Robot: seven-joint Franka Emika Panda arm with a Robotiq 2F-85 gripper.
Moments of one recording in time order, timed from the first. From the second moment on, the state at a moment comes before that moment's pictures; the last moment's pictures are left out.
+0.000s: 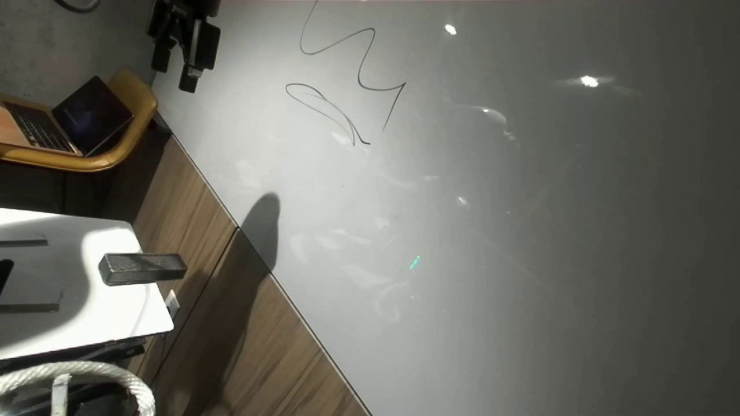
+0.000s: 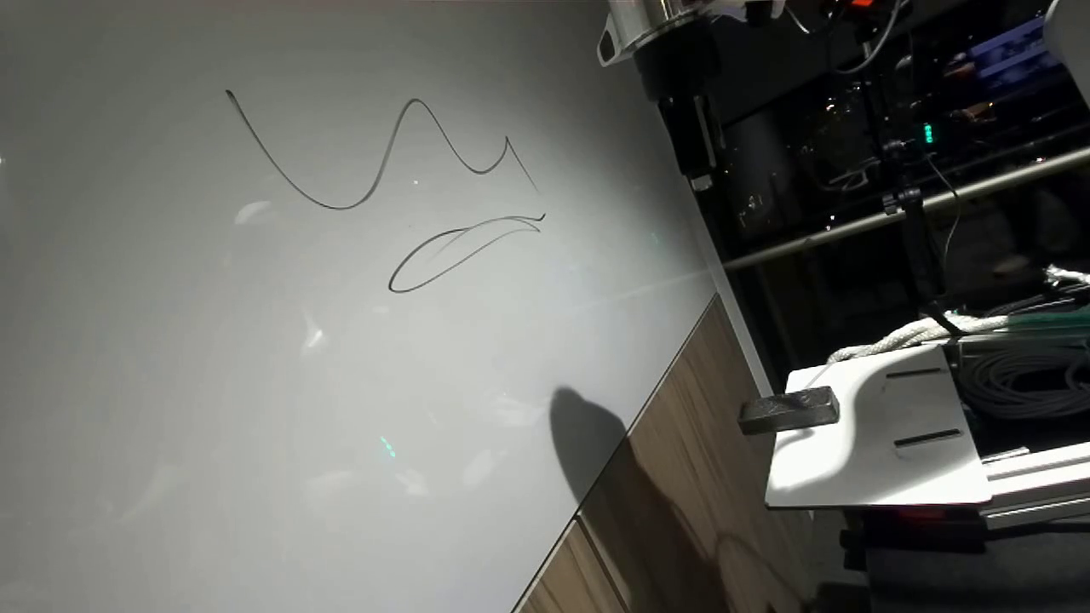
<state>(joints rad) 0.11 -0.67 0.20 -2.55 0.02 1.99 0.15</state>
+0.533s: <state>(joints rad) 0.11 -0.67 0.20 -2.55 0.01 1.99 0.15</state>
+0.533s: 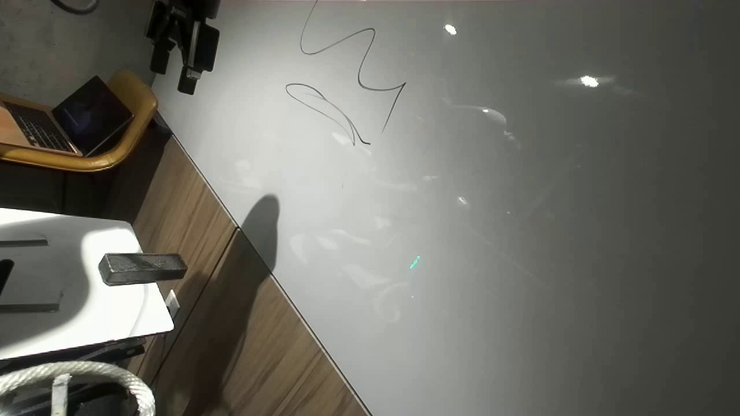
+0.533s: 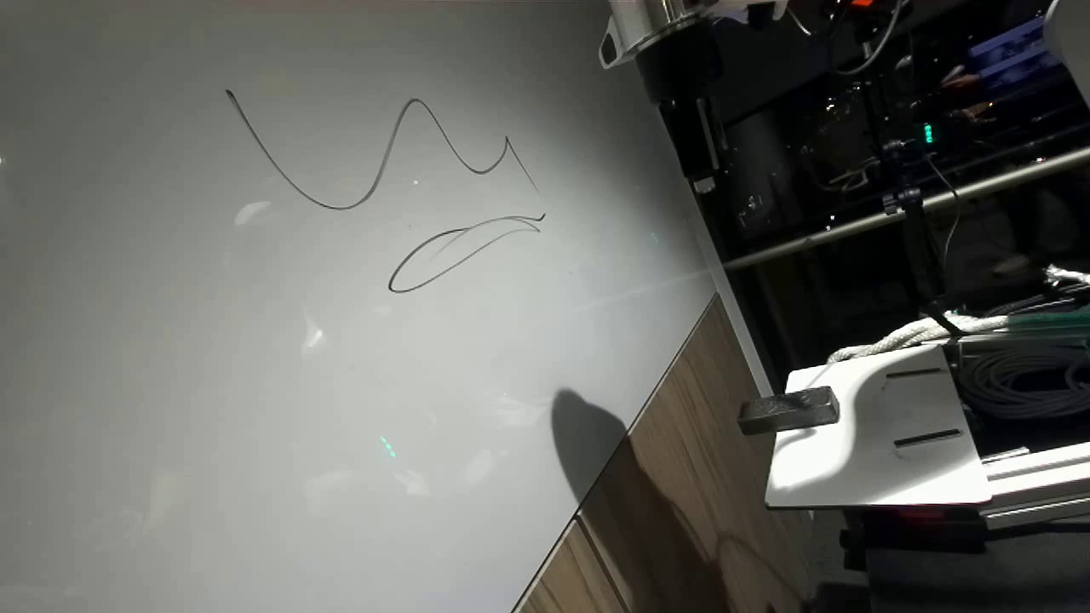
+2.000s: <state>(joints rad) -0.01 -0.49 0.13 -2.77 -0.04 2.39 0.19</state>
